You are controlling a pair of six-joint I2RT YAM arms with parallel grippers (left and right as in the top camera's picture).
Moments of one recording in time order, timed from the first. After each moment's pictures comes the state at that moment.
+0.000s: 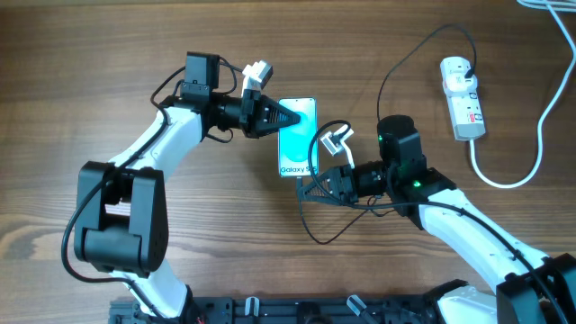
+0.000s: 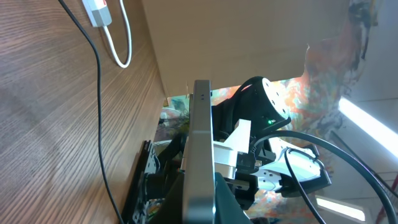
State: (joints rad) left arm -0.18 1.87 1.17 -0.25 1.54 -0.46; right arm 0.38 1.40 0.63 0.12 -1.29 0.66
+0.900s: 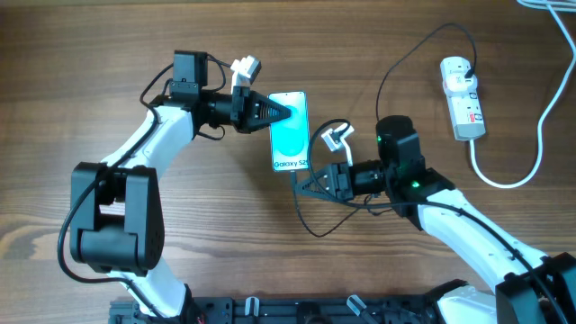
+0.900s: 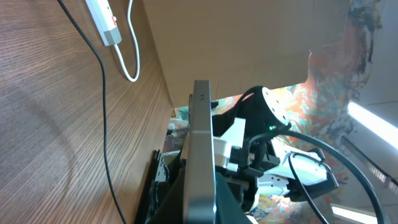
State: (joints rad) left arm -0.12 1.87 1.18 -0.24 1.54 -0.43; right arm 0.40 1.40 0.62 0.14 -1.18 0.69
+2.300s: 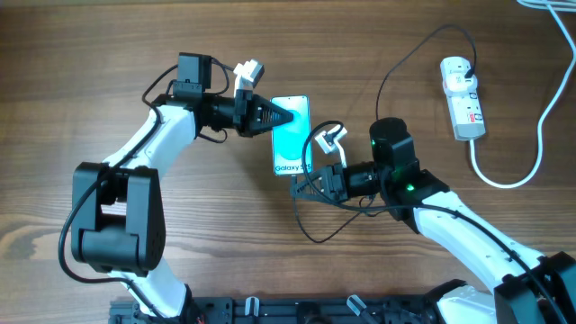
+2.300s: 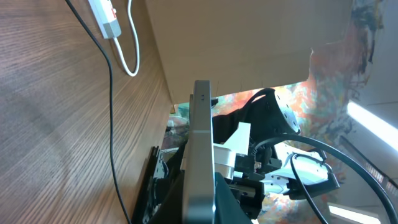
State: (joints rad) left arm -0.14 1.87 1.18 -0.36 1.53 -0.34; right arm 0.44 1.40 0.62 0.20 -1.19 0.79
